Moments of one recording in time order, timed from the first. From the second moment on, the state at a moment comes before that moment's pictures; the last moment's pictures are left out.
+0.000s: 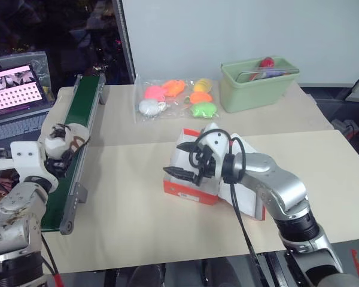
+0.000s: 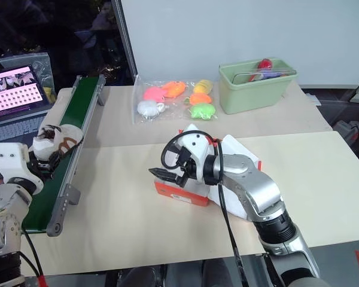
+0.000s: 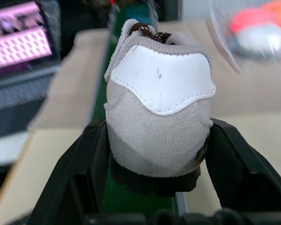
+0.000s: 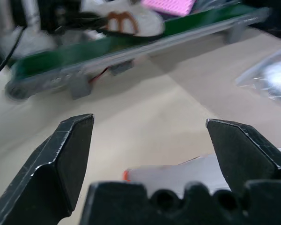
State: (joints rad) left arm -0.17 0.53 0.46 -0.22 -0.30 0.52 -0.18; right arm -0.61 -0.31 0.17 -0.29 0.44 0.81 0.57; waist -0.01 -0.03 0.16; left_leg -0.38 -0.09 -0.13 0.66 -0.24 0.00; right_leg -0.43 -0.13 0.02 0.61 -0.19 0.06
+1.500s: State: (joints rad) left arm -0.38 0.31 0.05 -0.45 -0.35 0.55 -0.26; right arm -0.94 0.10 -0.45 0.41 1.36 0.91 -0.18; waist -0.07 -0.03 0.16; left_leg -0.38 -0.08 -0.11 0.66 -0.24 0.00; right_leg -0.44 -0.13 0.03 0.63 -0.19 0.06
